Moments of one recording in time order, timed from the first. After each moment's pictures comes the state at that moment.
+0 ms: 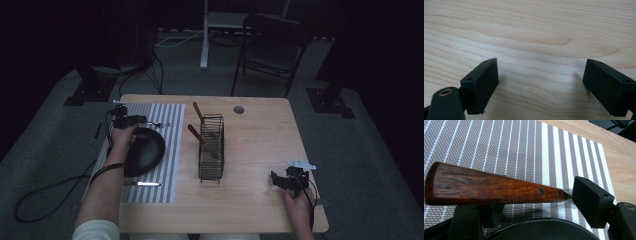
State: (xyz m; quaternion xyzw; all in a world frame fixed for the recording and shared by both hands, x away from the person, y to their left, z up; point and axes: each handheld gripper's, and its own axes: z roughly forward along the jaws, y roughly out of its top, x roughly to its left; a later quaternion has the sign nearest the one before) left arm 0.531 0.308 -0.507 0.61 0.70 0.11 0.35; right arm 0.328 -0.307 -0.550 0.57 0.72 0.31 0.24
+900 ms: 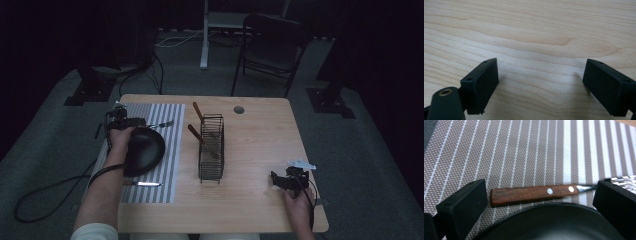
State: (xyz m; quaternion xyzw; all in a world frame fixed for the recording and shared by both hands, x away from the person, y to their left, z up) left arm 0.521 0.306 -0.506 0.63 0.71 0.13 0.28; right arm 0.328 -0.307 -0.550 0.57 0.72 0.31 0.24
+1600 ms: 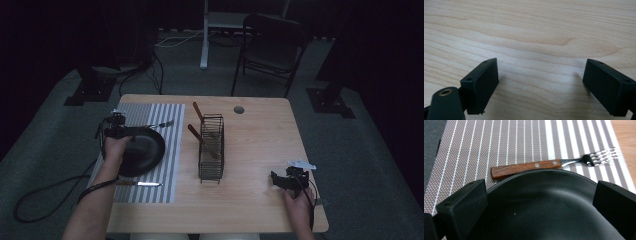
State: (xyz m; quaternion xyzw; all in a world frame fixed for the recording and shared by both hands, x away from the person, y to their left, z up) left arm 0.473 0.300 -0.491 0.67 0.66 0.17 0.30; right arm 0.328 -0.307 -0.550 0.57 0.72 0.31 0.24
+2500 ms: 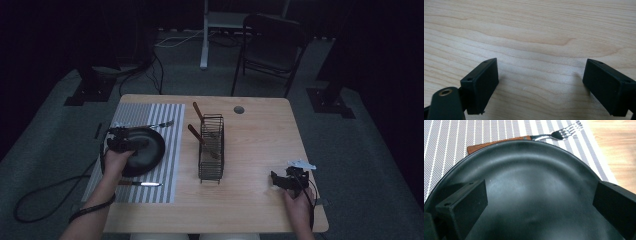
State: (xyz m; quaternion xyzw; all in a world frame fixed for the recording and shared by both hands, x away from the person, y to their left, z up) left arm 0.419 0.280 -0.491 0.71 0.61 0.18 0.31; right arm 0.328 -0.307 -0.550 0.57 0.72 0.31 0.24
